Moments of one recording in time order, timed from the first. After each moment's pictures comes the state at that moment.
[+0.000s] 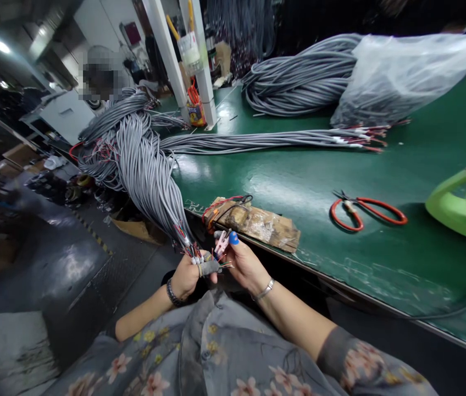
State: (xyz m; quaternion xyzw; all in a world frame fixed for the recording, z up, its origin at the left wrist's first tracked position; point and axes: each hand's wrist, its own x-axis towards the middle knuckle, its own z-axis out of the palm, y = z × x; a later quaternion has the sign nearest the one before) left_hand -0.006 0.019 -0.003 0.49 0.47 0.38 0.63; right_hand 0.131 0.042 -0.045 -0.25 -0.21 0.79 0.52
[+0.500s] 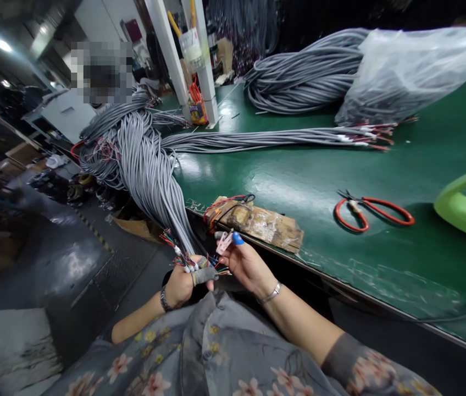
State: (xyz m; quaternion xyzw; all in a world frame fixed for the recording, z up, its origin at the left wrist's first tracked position) left_hand -0.018 0.003 0.008 0.50 0.48 0.36 0.62; right_hand 0.137 0.039 -0.028 -0.26 -0.18 0.81 0.50
